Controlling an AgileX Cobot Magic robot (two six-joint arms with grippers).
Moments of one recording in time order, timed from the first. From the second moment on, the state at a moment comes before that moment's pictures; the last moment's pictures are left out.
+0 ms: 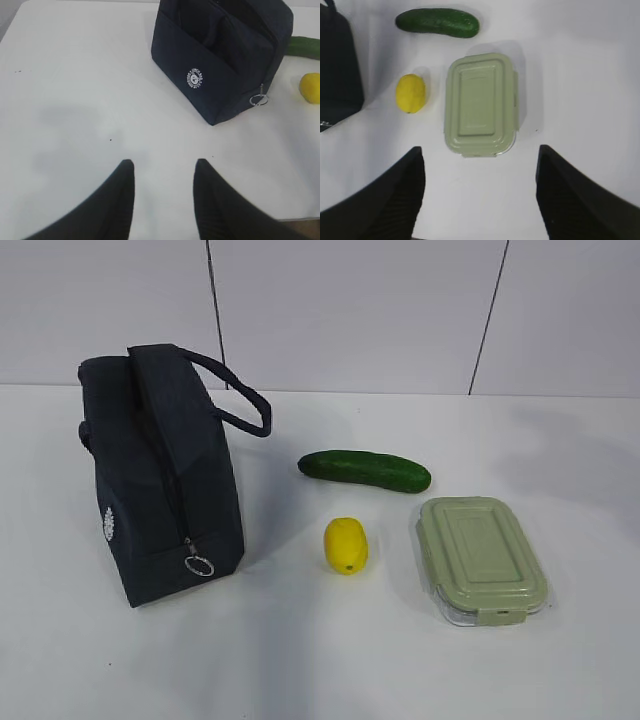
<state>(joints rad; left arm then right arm) -0.10 0.08 -0.54 -0.07 1.08 -0.03 -0.04 1.04 -0.97 0.38 0.98 -0.14</state>
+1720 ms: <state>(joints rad) -0.10 0.08 -0.53 -0.06 1.09 -0.03 -0.24 2.02 -1.18 1.01 1.15 -0.96</state>
